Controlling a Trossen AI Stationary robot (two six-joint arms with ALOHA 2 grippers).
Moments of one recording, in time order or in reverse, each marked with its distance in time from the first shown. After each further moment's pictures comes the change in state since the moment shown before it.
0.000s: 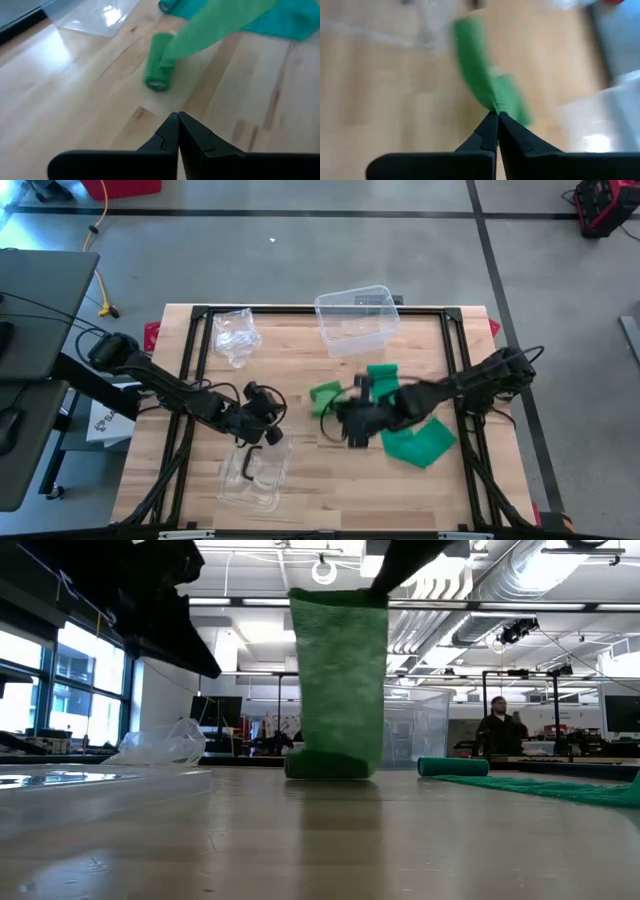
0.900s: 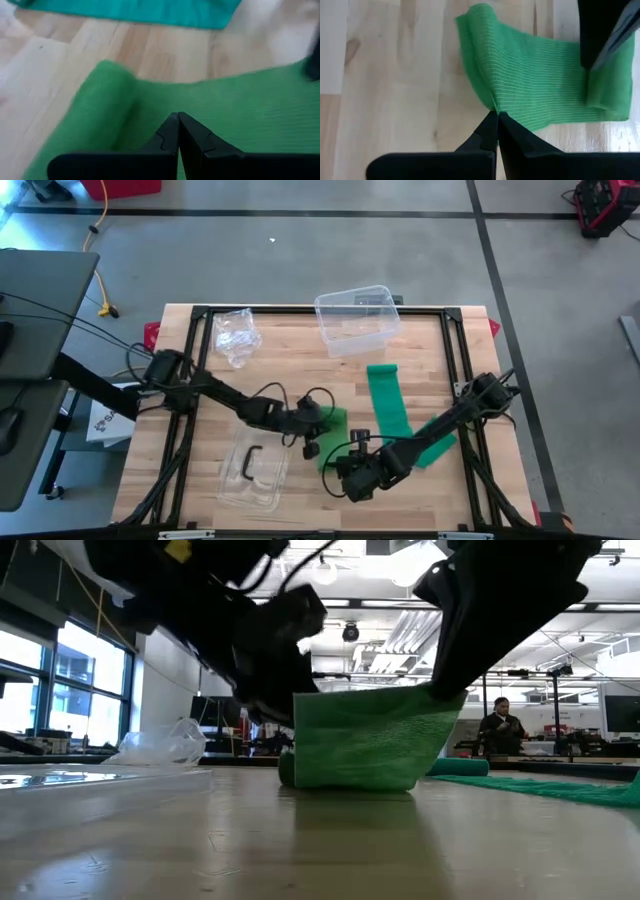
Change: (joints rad) left arm 0.195 0.512 0.211 0.507 0.496 0.353; right arm 0.224 0.280 0.000 0.062 -0.111 0.220
